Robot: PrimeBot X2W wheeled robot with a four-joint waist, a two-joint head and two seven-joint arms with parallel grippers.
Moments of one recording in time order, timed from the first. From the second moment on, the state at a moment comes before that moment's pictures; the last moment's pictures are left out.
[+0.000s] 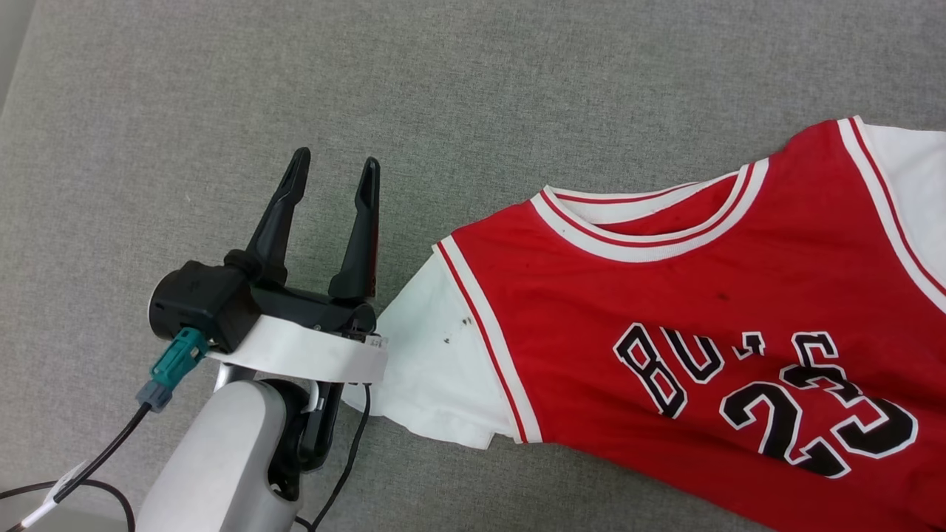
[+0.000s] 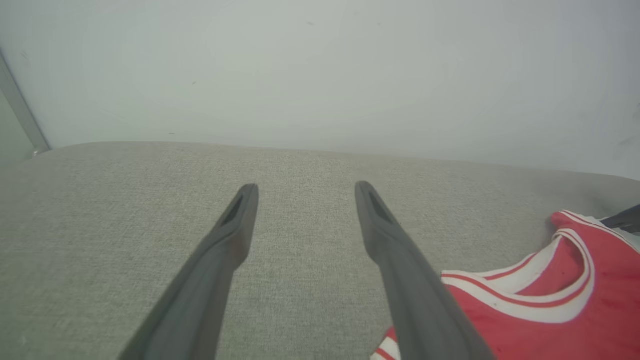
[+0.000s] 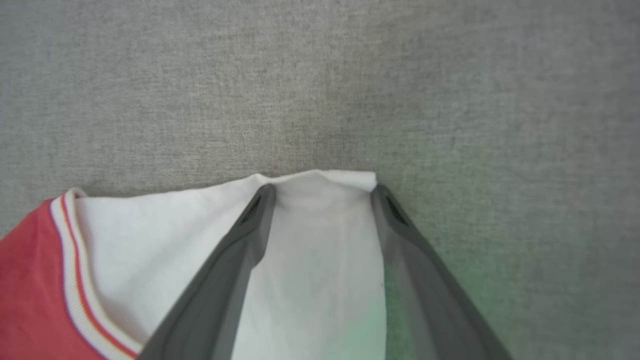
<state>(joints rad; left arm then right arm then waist) -0.39 0.29 -0.39 -0.03 -0.49 0.11 -0.26 -0.83 -0.34 -0.33 0.40 0.24 0.13 1.13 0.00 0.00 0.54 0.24</state>
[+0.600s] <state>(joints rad) -0.37 0.37 -0.34 0.06 -0.55 -0.01 -0.10 -0.74 -0.36 -0.16 0.36 0.31 0.13 1.02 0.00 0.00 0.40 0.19</state>
